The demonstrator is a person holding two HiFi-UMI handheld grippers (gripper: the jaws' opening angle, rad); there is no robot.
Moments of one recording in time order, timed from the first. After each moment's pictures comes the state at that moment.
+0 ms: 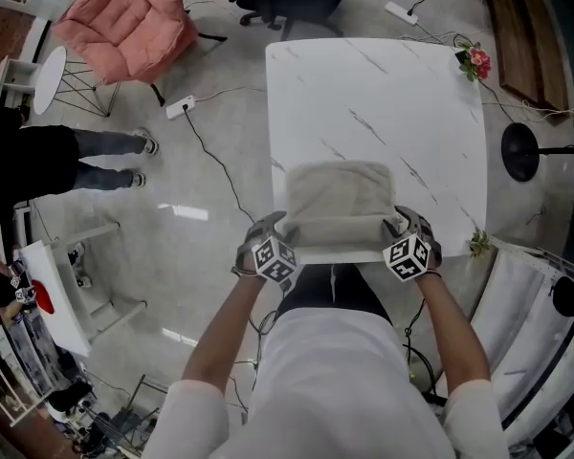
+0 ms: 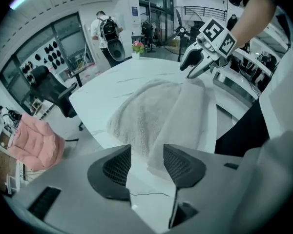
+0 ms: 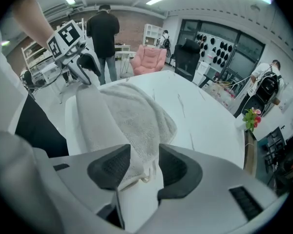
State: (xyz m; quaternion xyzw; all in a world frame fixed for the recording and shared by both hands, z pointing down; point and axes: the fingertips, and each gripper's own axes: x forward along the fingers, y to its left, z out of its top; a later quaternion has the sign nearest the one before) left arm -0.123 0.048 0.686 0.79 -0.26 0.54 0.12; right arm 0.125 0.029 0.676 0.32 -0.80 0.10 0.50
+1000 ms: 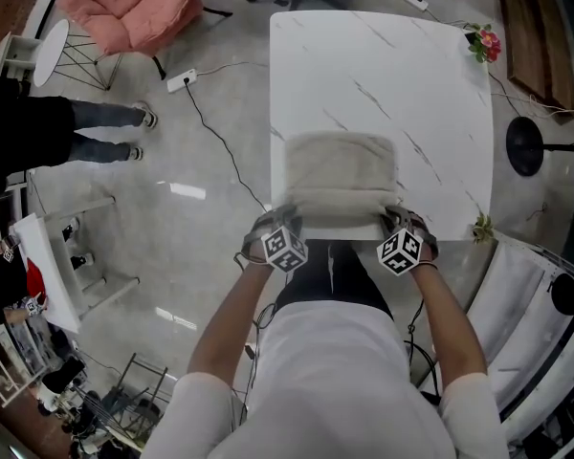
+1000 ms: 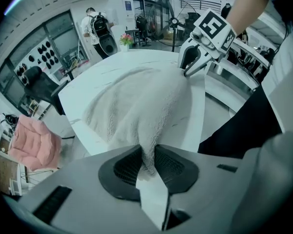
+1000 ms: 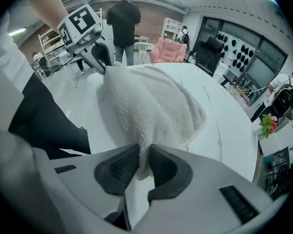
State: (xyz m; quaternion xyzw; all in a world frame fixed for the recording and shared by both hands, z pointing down) left arm -0.103 0.112 0.726 0.78 -0.24 0.57 0.12; right arm 0.115 0.098 0.723 0.23 -0.80 0.08 0.54
